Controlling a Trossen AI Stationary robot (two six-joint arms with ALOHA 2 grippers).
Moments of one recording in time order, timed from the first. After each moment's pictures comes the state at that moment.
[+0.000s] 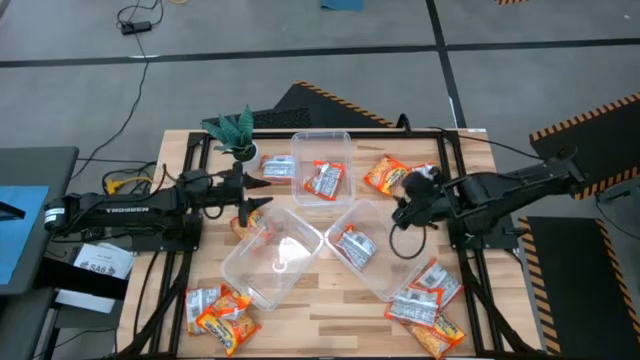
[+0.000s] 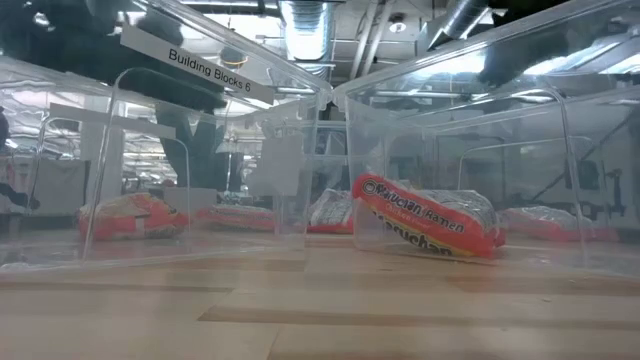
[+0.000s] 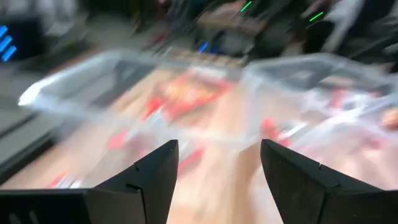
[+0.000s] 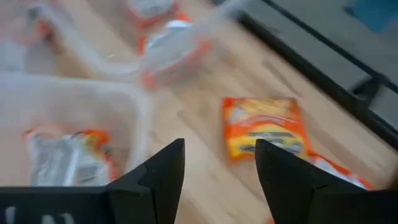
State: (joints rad) left arm 0.28 0.72 0.27 0.33 -0.01 -0.10; right arm 0.25 1.06 1.01 -1.03 0.70 0.83
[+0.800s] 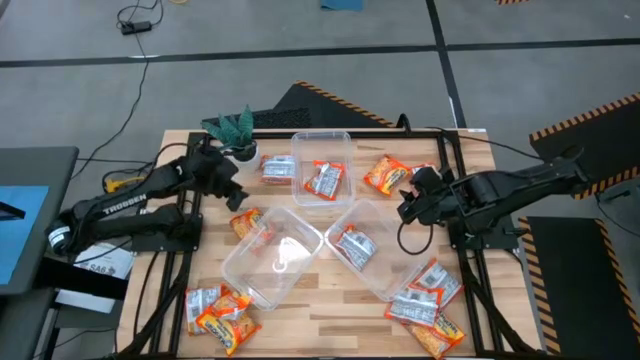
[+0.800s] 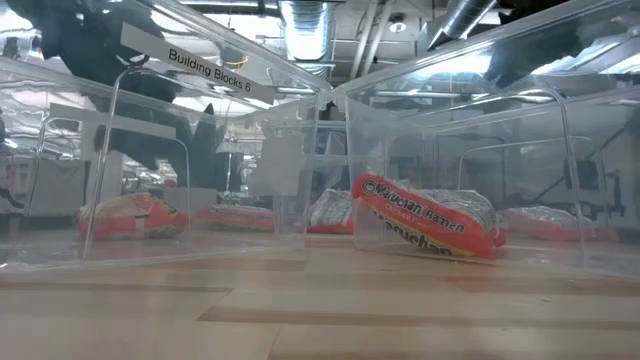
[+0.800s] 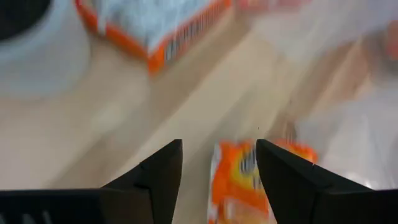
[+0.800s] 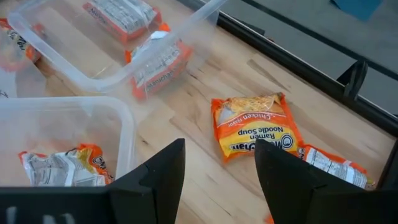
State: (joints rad) left arm 0.64 0.78 0.53 -0.62 0.19 -0.24; right arm 0.25 1.02 0.99 -1.06 0.75 0.91
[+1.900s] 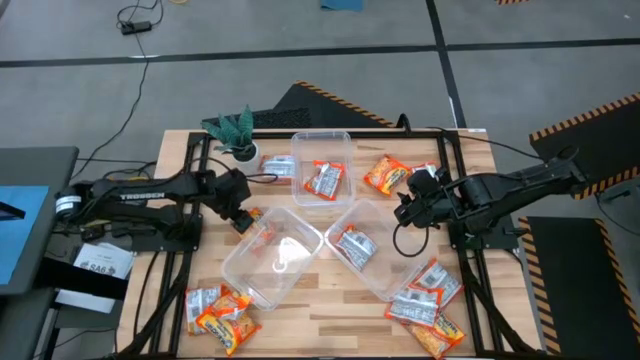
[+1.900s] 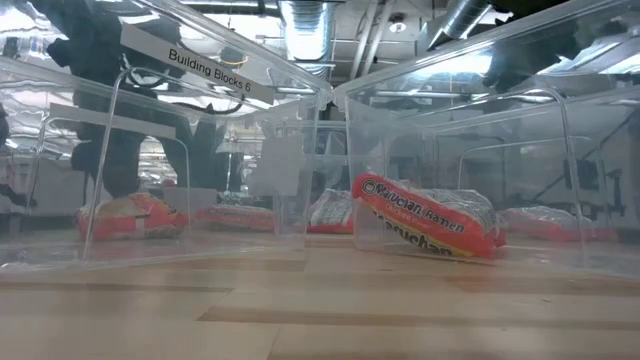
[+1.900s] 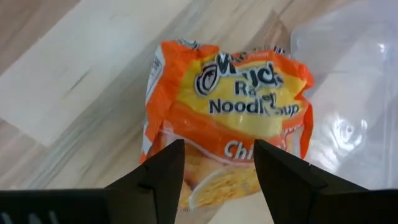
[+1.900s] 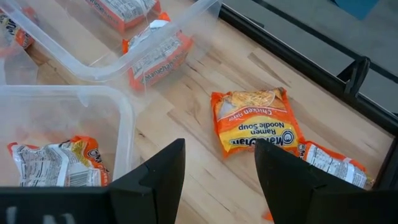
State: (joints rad) left arm 0.32 1.01 0.52 -0.63 0.17 -0.55; right arm 0.25 1.05 0.99 -1.06 0.74 0.91
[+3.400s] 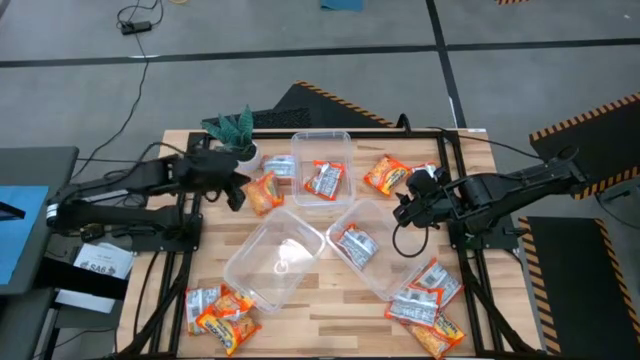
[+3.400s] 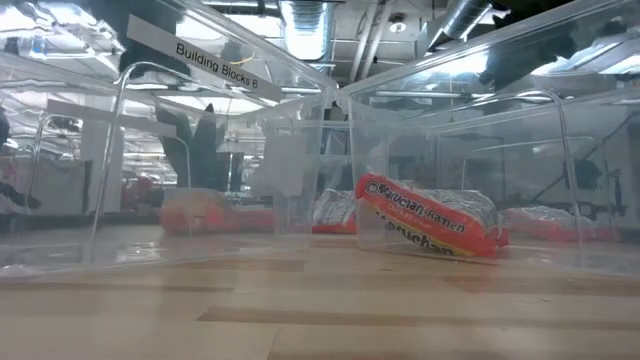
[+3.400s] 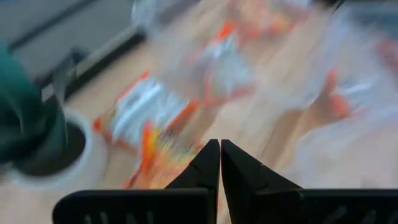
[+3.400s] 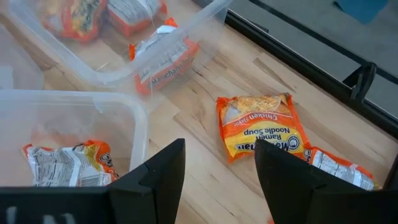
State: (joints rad) left arm 0.24 0.77 0.84 -0.65 -0.23 -0.30; right arm 0.25 1.05 0.99 -1.03 0.75 0.89
